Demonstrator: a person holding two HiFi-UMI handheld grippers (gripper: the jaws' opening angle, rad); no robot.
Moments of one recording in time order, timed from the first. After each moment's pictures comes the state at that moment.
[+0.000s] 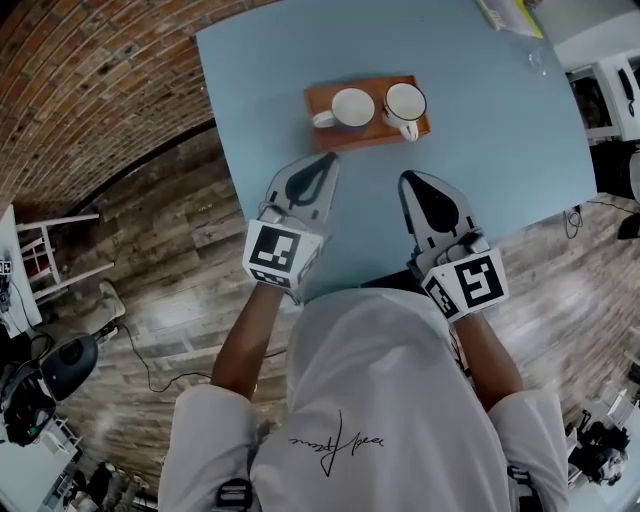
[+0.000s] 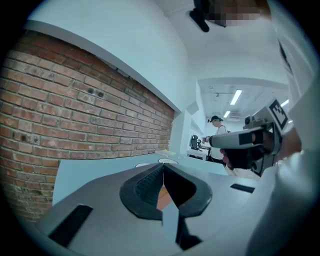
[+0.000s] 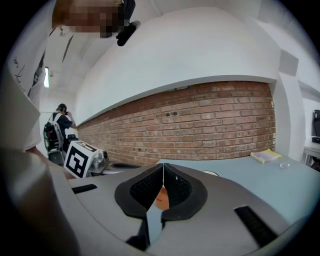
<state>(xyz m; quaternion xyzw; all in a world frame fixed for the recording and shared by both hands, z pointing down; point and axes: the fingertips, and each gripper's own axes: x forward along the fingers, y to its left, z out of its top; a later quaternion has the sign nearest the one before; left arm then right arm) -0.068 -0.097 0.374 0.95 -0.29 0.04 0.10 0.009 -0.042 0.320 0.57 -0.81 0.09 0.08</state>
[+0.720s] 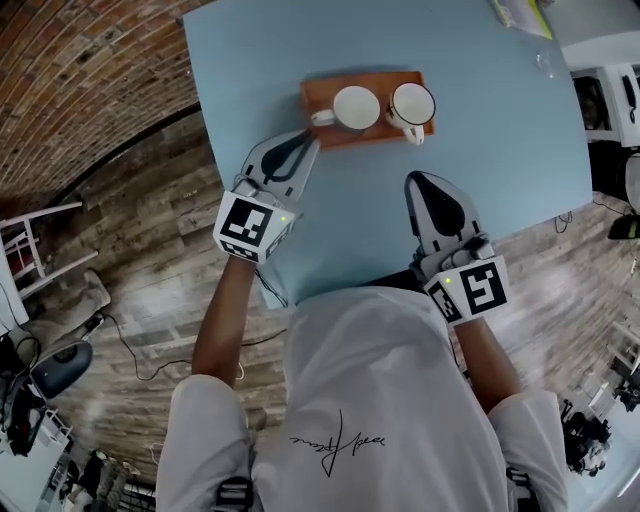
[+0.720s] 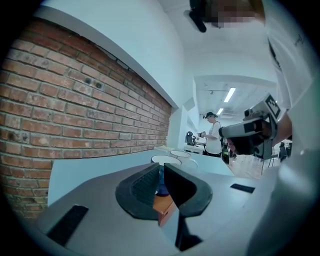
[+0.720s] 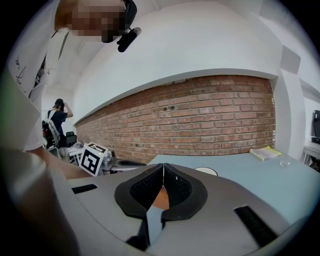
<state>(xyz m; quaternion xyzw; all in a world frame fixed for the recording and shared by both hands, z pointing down) -0.077 -0.145 0.410 0.96 -0.25 0.06 0.09 0.020 -0.060 0.335 0.57 -0.81 0.10 0.10</state>
